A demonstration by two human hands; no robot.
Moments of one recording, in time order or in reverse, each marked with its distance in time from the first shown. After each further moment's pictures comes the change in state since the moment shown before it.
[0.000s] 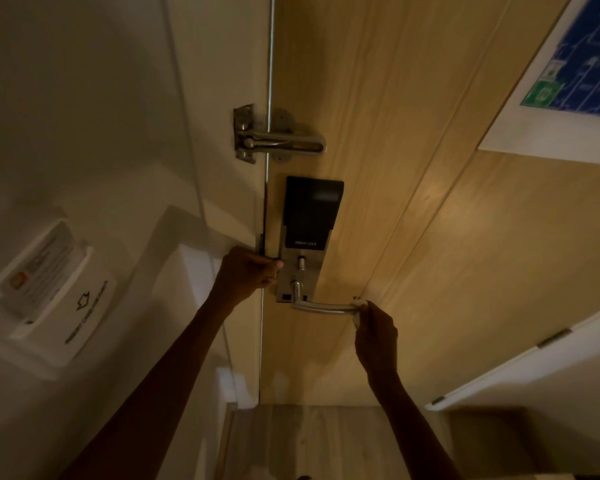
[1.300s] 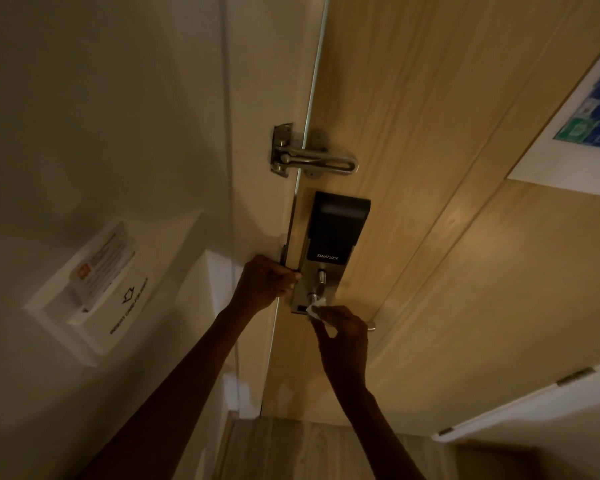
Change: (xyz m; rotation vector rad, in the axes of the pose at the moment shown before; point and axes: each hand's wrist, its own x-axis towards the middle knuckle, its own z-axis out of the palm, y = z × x) left_hand 0.011 -0.019 -0.001 -0.066 -0.048 0.051; right_hand -0.013 -0.036 0.055 -0.094 -0.060 -0.486
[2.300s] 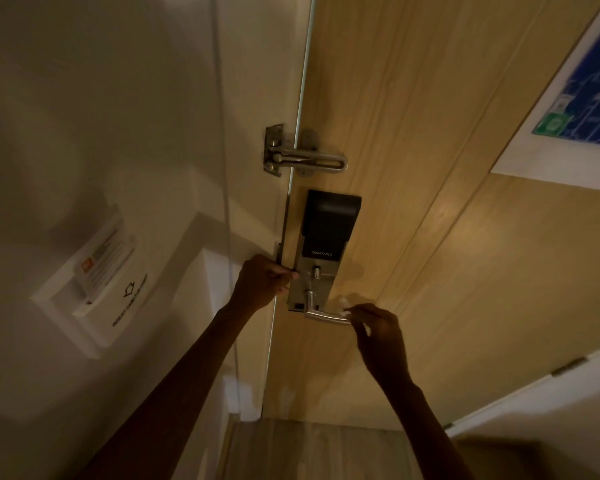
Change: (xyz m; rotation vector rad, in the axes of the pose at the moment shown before) left_hand -0.005 0.004 0.004 0.223 0.061 0.055; right_hand 0.013 0.035 -0.067 -0.168 -0.027 -0.243
